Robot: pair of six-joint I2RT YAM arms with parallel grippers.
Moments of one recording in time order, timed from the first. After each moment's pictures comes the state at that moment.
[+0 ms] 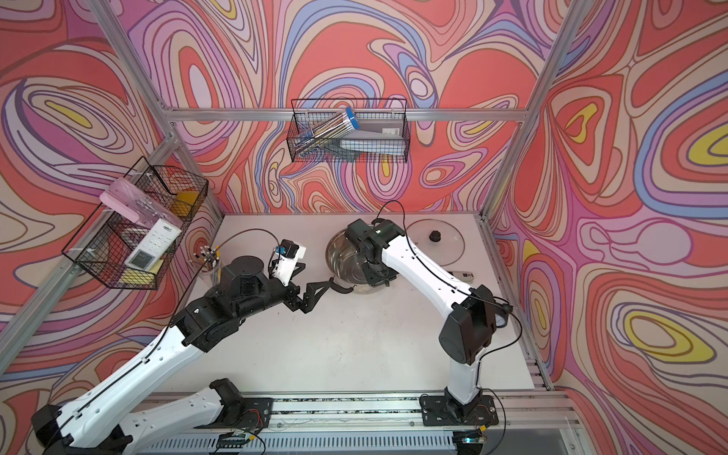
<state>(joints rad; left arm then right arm) -0.70 0.97 1.03 -0.46 0.10 -0.14 0.66 1.85 1.86 -1.44 0.30 0.30</state>
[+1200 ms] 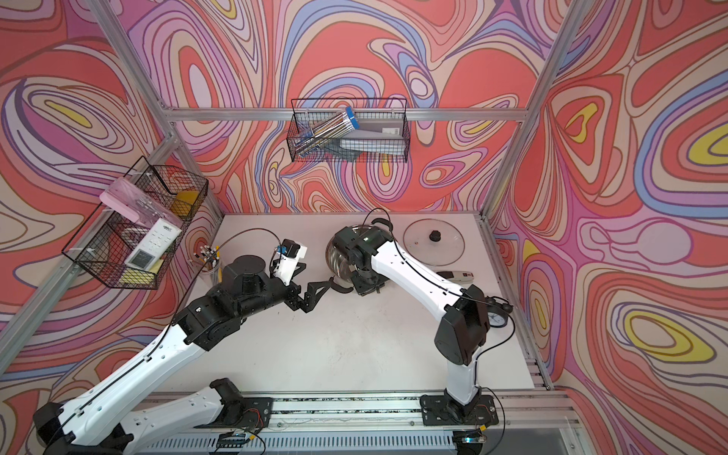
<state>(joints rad) -0.70 0.98 1.03 -0.45 0.10 -0.14 0.75 1.84 1.81 -1.43 0.23 0.30</state>
